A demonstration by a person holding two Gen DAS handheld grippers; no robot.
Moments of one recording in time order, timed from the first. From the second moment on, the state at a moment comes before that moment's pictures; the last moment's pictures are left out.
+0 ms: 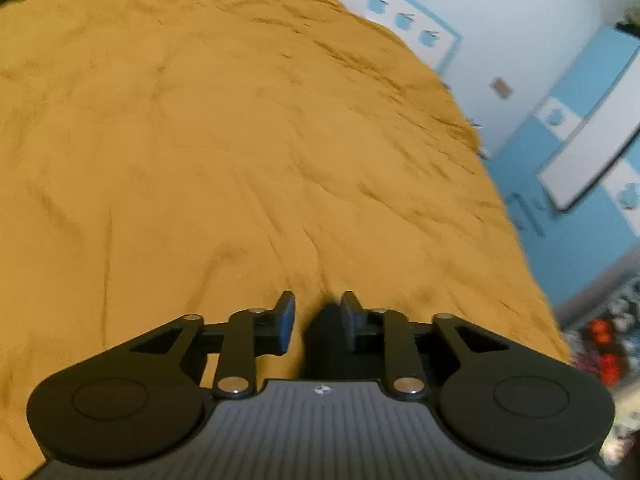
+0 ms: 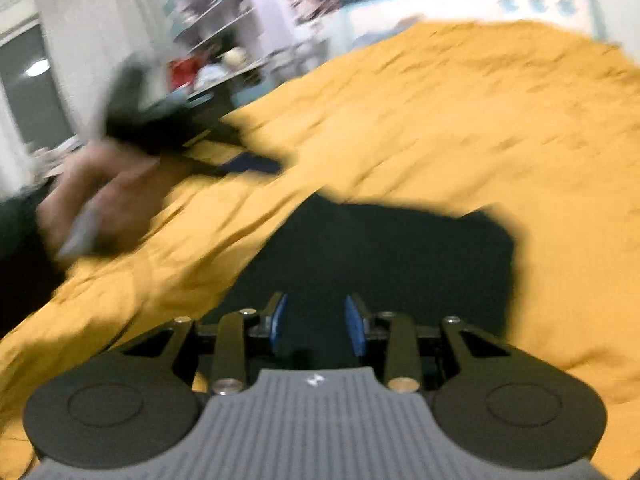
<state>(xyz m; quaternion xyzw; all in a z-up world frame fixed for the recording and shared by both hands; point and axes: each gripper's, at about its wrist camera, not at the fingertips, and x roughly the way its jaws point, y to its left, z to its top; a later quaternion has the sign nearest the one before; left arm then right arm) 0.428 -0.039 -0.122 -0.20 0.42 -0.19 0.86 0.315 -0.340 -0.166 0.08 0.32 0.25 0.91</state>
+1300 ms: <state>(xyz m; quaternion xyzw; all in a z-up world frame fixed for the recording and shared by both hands) 0.422 -0.055 -0.211 -0.25 0.53 -0.34 0.74 0.362 -0.429 -0.245 0.34 0.44 0.23 0.80</state>
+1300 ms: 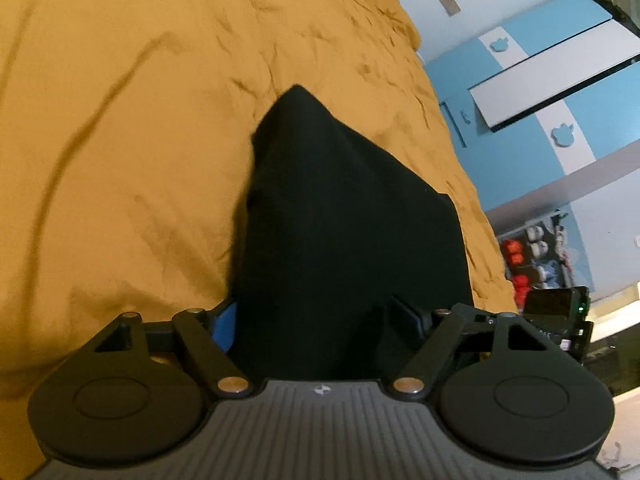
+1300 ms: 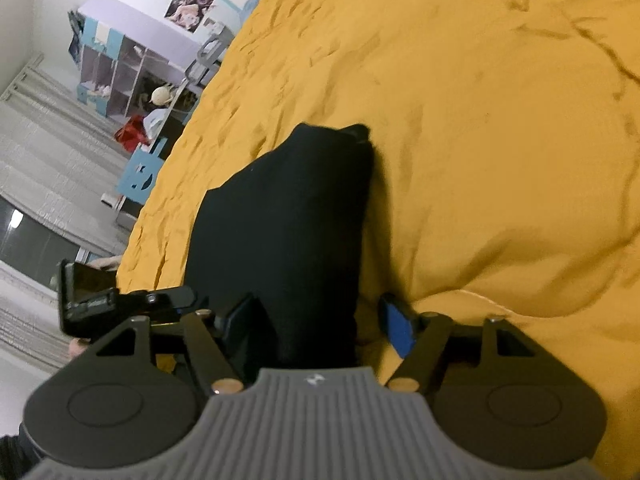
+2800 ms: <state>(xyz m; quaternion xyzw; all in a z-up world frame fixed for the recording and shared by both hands) 0.304 -0.254 -0.094 -0.22 0.47 -0.51 0.69 0.176 -0.570 -0.088 0.35 0.33 0.20 0.85</state>
